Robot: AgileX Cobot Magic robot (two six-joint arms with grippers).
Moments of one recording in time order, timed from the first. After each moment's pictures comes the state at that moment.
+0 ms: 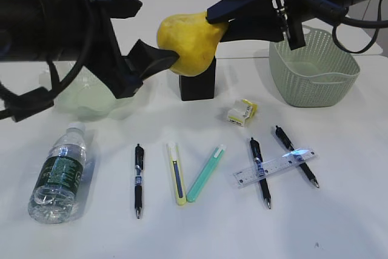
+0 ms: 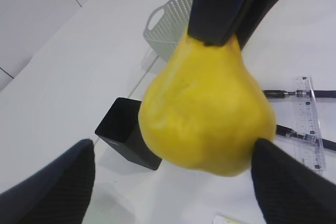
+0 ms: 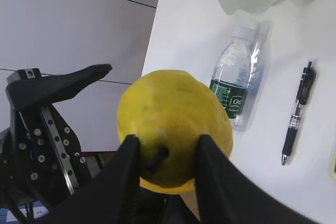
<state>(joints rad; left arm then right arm) -0.71 1.36 -0.94 -0.06 0.07 0.50 0.11 1.73 -1.39 1.21 1.21 -0.50</state>
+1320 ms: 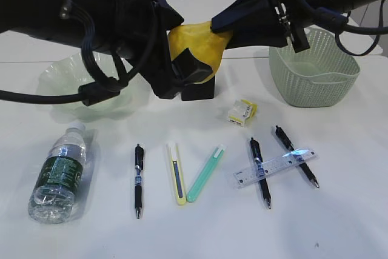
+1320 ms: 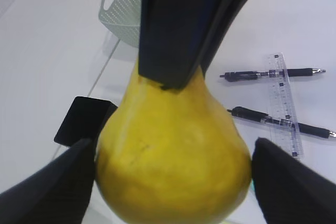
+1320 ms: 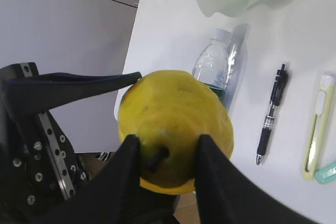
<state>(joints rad) -0.77 1.53 -1.14 -0.02 0.27 0.50 0.11 1.73 -1.39 1.17 1.18 -0.51</state>
